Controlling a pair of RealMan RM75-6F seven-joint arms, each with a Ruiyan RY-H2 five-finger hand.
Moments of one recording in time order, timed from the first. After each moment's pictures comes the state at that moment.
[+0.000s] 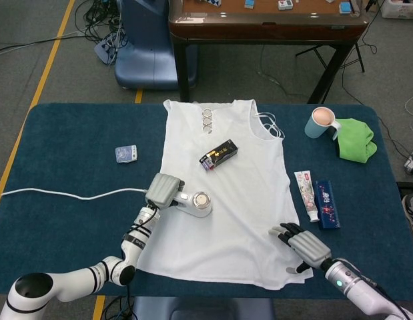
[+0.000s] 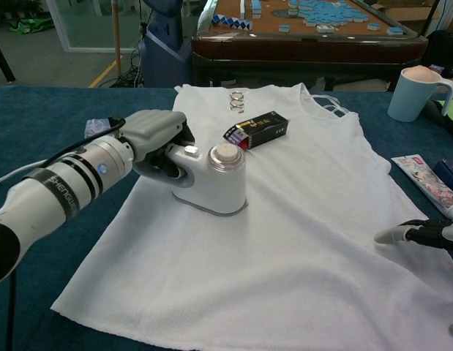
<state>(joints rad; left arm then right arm) -0.87 -1.92 -0.26 -1.05 1.14 1.00 0.33 0.43 -1.30 -0.20 -1.43 -1.67 0.99 0.20</state>
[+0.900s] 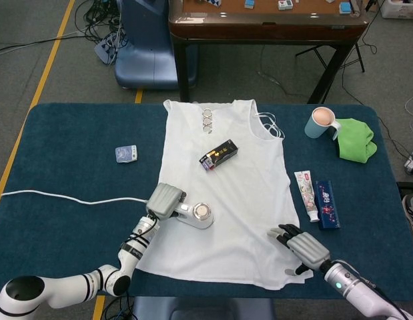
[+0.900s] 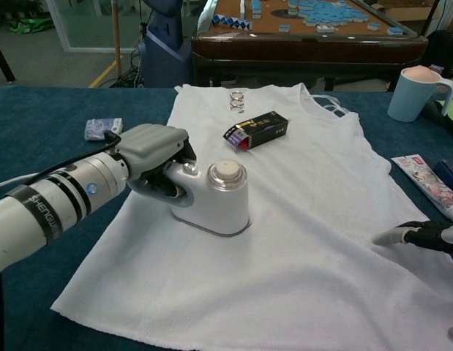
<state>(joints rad) -0.82 -1.88 -0.20 -1.18 1.18 1.02 0.40 0.42 -1.30 -0.21 -1.43 -1.68 1.01 0.19</state>
